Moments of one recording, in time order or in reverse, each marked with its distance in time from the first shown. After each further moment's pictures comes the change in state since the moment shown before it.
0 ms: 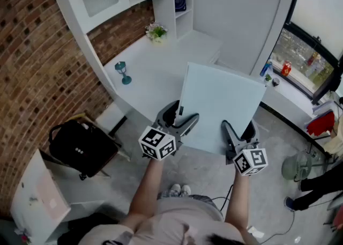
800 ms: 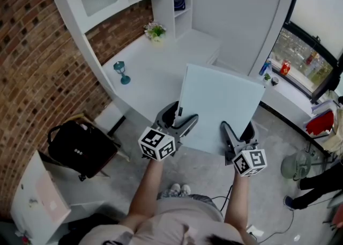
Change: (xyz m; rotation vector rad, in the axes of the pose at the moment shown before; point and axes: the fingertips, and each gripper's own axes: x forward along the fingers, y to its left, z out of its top) left arm -0.003 0.011 -0.005 -0.014 0.009 -0.003; right arm 0.006 0.005 -0.007 -0.003 0.006 -0.006
